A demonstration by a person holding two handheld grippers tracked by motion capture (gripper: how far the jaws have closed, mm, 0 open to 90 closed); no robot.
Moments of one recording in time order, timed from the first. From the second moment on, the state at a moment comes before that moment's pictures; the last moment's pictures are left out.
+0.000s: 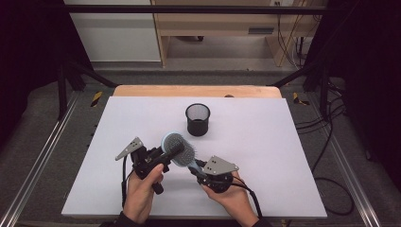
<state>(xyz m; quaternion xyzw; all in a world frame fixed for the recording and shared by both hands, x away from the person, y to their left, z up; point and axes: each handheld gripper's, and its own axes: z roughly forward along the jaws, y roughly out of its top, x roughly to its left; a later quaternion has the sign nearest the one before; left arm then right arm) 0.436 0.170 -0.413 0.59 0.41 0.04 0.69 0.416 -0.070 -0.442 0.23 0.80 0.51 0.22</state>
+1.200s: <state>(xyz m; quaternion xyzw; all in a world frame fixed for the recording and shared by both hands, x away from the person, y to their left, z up) 0.447 0.219 -0.412 0.53 0.46 0.08 0.71 0.432 -0.082 -0.448 0.29 0.81 0.49 0.16</state>
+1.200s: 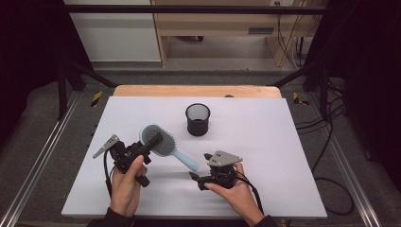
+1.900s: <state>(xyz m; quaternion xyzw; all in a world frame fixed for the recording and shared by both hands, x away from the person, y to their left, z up) 0.447 0.229 -0.411 0.51 0.47 0.09 0.71 0.441 -0.096 -0.451 0.30 0.81 0.48 0.17</state>
